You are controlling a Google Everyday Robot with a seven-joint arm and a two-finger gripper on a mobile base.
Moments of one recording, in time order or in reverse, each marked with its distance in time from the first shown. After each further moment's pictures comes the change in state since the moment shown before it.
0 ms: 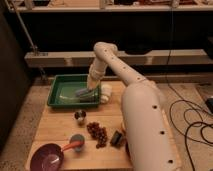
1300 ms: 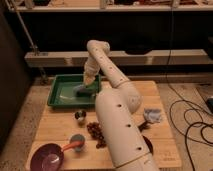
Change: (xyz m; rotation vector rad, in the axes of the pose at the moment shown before) arm 0.007 -0.050 0.018 0.006 0.042 0.007
